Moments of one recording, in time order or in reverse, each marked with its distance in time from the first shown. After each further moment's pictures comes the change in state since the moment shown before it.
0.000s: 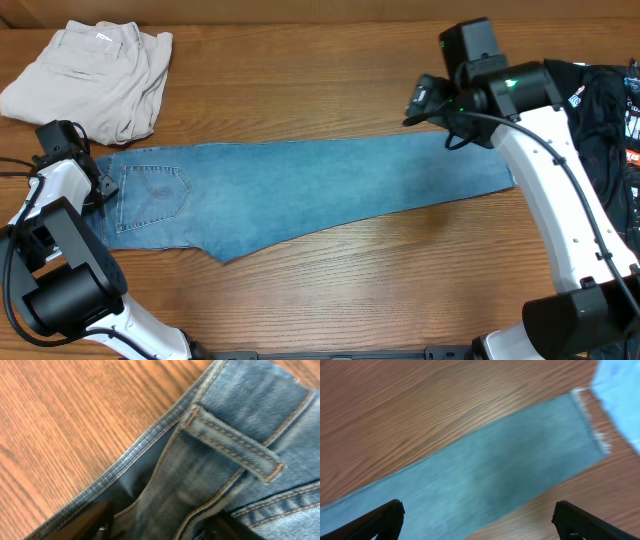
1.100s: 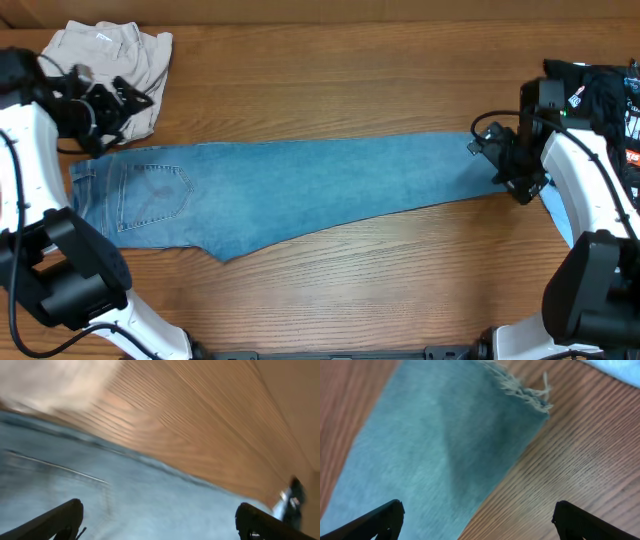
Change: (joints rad) left arm -0.072 0.020 0.562 -0.560 0.929 0.071; right arm -0.389 0.021 -0.473 0.260 -0.189 0.089
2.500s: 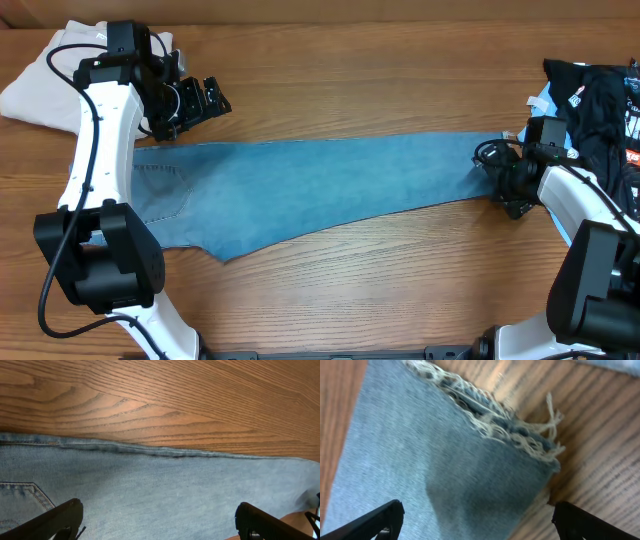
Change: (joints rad) left arm -0.320 0.000 0.000 -0.003 -0.193 0.027; right arm -0.081 0.000 -0.303 0.472 -0.065 0.041
